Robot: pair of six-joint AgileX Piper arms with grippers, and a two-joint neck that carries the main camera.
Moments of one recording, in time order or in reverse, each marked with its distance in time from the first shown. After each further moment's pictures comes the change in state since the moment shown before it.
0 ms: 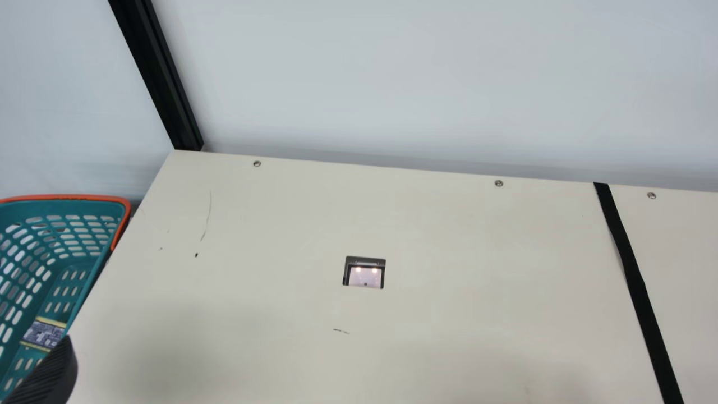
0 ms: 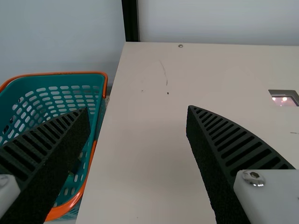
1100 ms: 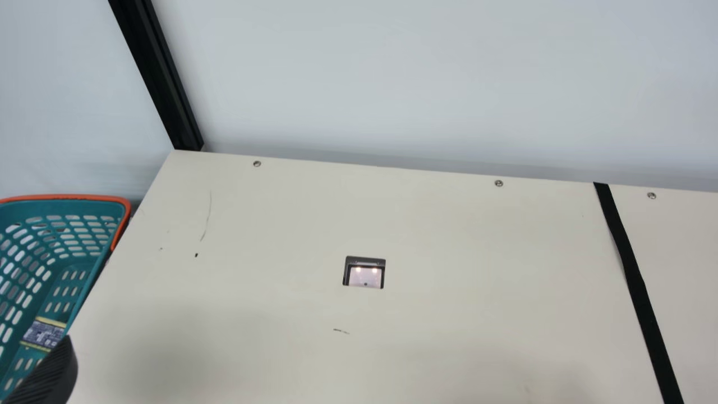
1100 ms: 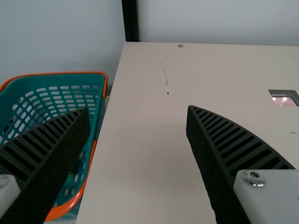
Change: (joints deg) left arm 0.0 0.0 0.0 0.0 0.0 0.0; right arm 0.0 0.0 0.0 0.0 0.0 0.0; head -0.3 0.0
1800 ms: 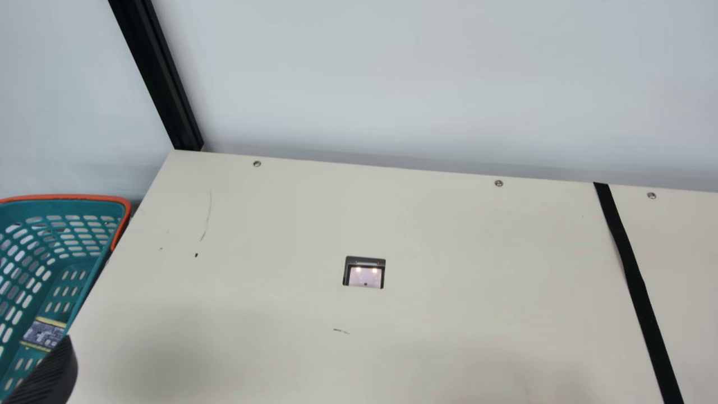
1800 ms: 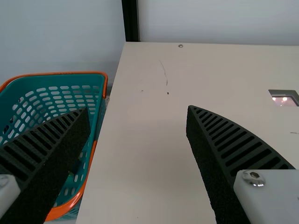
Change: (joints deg) left arm 0.0 0.0 0.0 0.0 0.0 0.0; right arm 0.0 0.0 0.0 0.0 0.0 0.0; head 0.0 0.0
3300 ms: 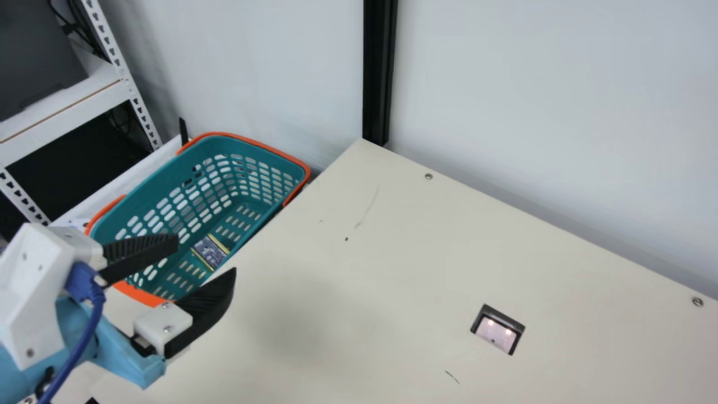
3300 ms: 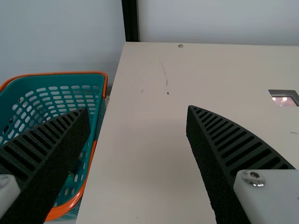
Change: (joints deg) left arm 0.0 0.0 0.0 0.0 0.0 0.0; right arm 0.0 0.0 0.0 0.0 0.0 0.0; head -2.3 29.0
